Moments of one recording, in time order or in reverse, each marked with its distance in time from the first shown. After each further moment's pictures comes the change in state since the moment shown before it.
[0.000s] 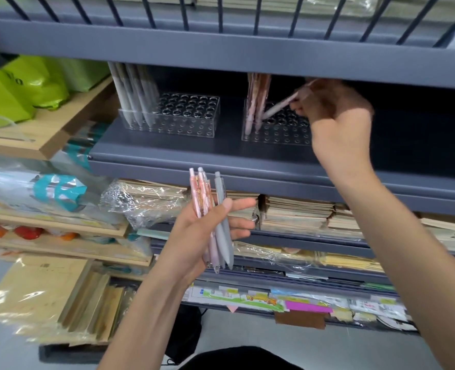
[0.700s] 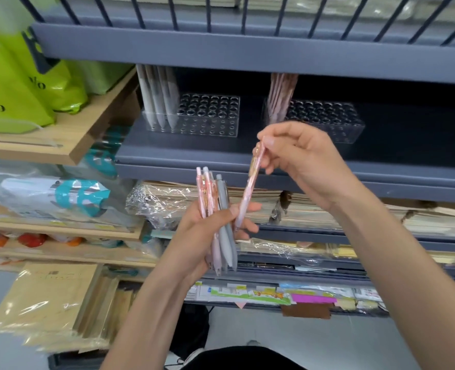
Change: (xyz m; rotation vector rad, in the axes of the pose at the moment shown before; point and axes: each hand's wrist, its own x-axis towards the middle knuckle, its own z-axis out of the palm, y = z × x) left_hand -0.014 0.028 -0.038 -0.043 -0.042 -0.067; right_hand -0.054 -0.025 0.048 0.381 -0.453 0.308
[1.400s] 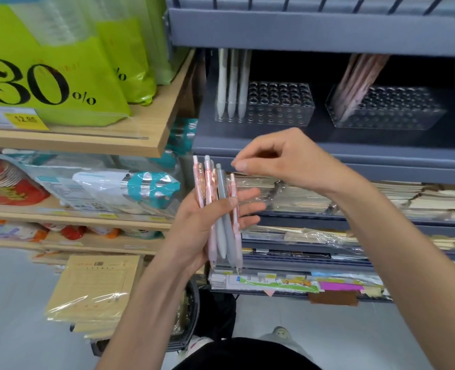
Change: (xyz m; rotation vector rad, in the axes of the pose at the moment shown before) left_hand -0.035 0.058 -0.112 -0.129 0.000 -0.004; right_hand 0.038 0.010 0.135 -0.480 -0.273 -0.030
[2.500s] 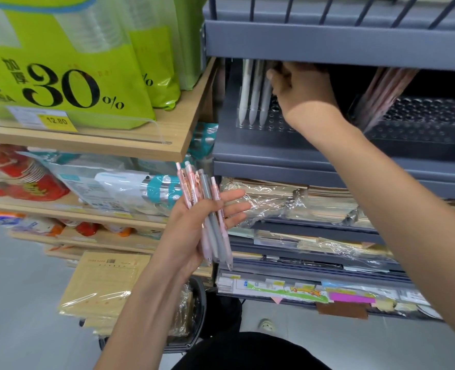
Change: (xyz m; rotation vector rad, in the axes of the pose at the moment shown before) left_hand 0.000 0.011 -0.038 -0.052 0.139 0.069; right_hand 0.099 -0.021 -0.022 -0.699 0.500 0.129
